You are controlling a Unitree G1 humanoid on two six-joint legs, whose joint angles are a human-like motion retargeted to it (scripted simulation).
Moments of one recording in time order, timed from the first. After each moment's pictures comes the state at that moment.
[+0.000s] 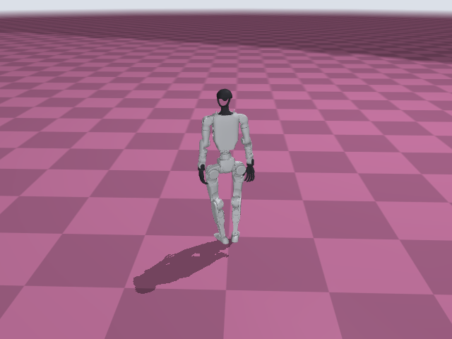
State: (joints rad) left arm 0.03 0.11 0.29 1.45 0.10 0.02 -0.15; right arm 0.04 -0.19 0.17 1.49 -0.57 -0.01 0.27; waist -0.09 0.04 -0.06; left_leg -0.15 -0.05 0.23 0.16 -0.11 0.05; right_leg -0.11 -0.01 -0.42 0.11 -0.09 -0.05
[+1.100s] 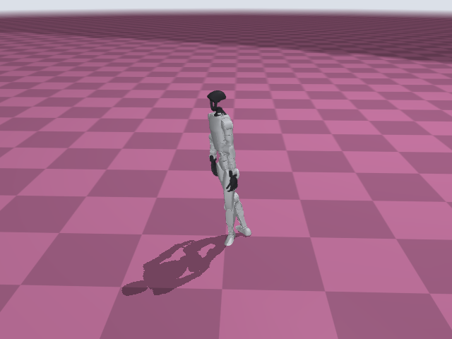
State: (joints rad) left arm -0.02 0.10 0.42 1.54 0.04 0.02 -0.08; right arm 0.04 -0.17 0.13 1.40 -0.55 -0.08 0.27; waist 0.07 -0.04 -0.16; left_leg -0.18 0.03 0.97 0.13 -0.13 0.02; right_leg 0.12 -0.15 -1.33 0.14 -0.17 0.10
